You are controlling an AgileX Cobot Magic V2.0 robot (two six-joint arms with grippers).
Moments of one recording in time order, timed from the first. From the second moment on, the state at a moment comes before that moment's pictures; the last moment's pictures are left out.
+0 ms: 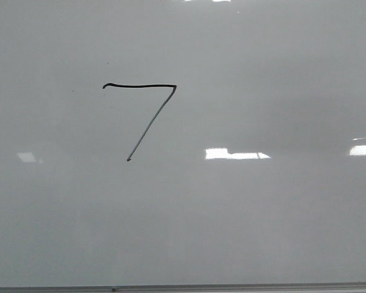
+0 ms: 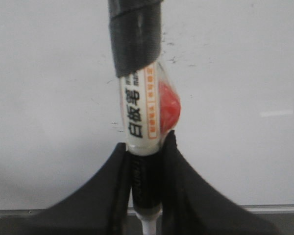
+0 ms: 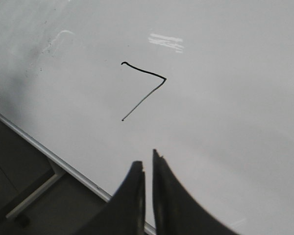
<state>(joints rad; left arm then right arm) 0.03 0.93 -0.63 0.22 0.50 -0.05 0.26 0.48 -0.46 0.84 0.48 -0.79</state>
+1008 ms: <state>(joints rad) 0.04 1.31 -0.62 0.11 0.07 -0.05 0.26 0.40 -0.39 0.84 0.41 -0.79</state>
